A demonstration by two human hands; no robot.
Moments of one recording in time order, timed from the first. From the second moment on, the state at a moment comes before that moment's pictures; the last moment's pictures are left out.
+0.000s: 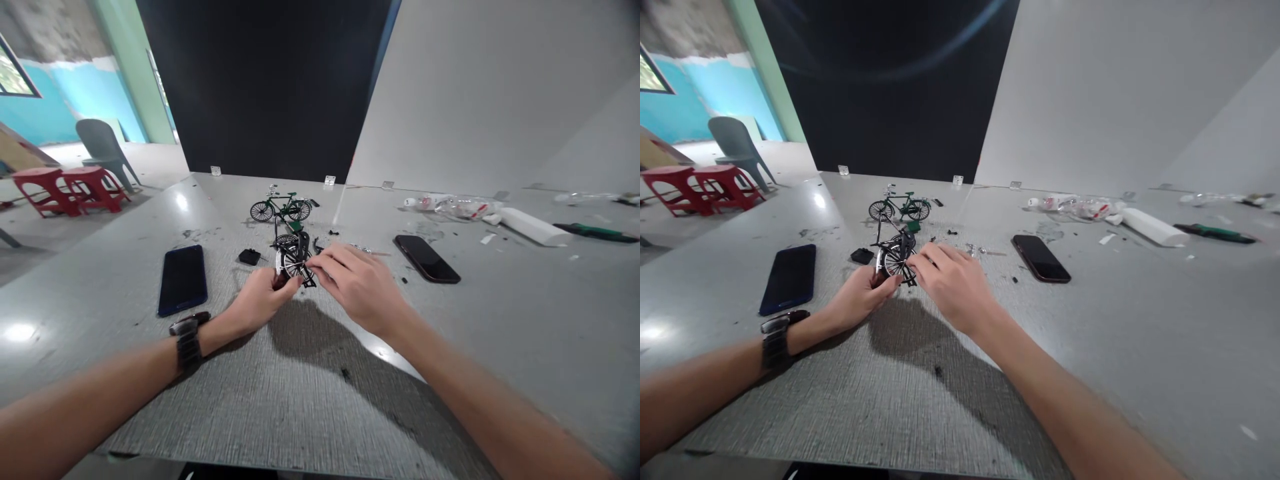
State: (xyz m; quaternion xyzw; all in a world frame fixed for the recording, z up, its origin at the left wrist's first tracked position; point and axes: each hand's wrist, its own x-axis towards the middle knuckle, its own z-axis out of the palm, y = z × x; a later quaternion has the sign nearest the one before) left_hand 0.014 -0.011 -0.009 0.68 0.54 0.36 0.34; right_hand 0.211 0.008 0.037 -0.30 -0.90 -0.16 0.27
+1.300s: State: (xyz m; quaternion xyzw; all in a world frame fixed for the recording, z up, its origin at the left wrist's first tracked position) left_hand 0.019 -0.009 -0.005 0.69 0.57 0.34 0.28; right_hand 0.208 0.008 0.038 -0.30 -0.91 -0.21 0.18
